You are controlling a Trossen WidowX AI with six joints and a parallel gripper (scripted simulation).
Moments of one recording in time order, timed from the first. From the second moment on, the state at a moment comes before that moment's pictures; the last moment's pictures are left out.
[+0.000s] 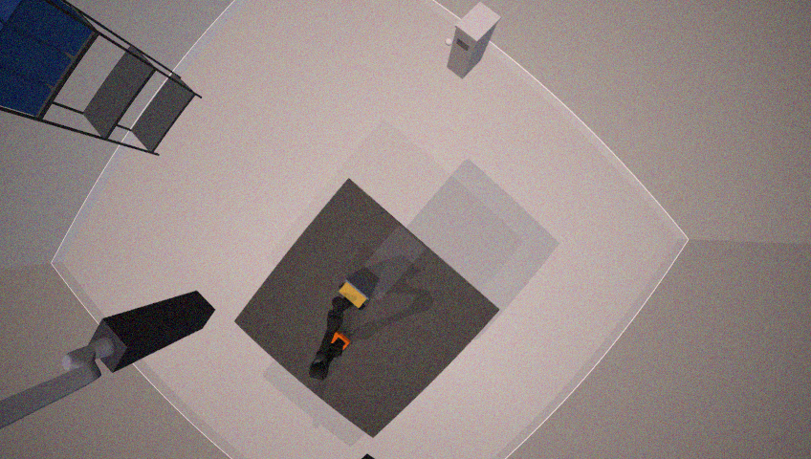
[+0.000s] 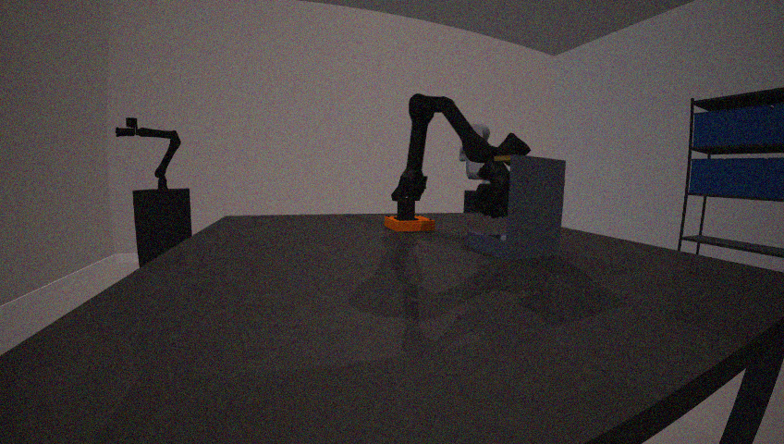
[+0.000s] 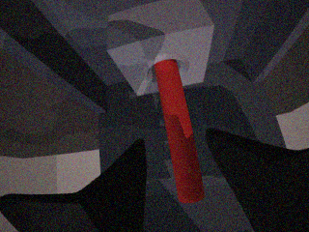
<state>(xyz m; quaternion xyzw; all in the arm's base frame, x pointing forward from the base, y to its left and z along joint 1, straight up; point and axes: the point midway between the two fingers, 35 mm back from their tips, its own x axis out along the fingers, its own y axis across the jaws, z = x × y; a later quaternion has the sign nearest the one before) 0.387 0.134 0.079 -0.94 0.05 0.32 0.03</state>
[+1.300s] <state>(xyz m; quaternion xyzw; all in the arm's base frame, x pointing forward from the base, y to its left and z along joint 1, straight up) 0.364 0.137 0.121 -0.94 0.05 0.33 0.02</state>
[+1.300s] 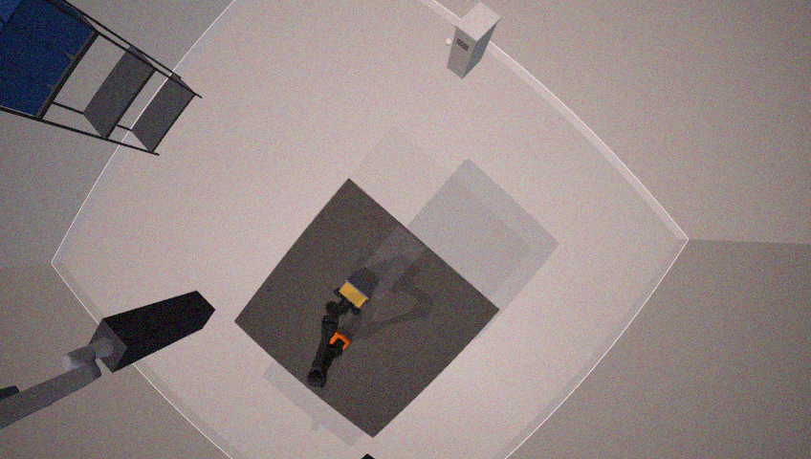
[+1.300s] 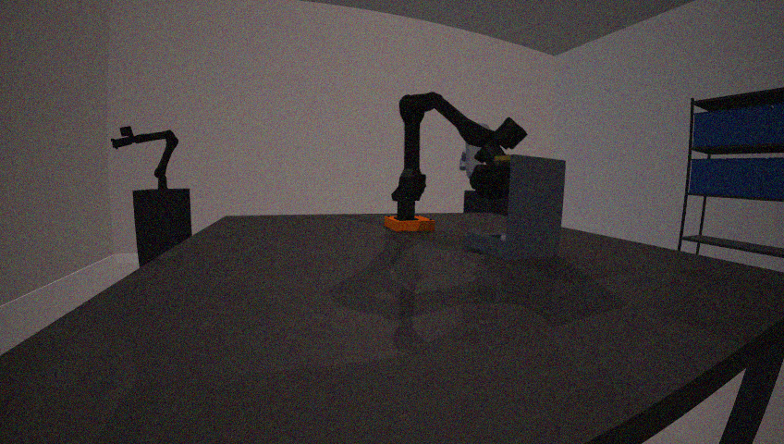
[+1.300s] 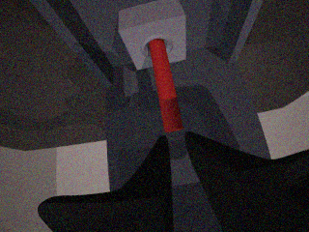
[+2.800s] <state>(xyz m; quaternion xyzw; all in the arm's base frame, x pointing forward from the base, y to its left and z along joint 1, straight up) 0.370 0.139 0.105 -0.95 0.05 0.31 0.04</state>
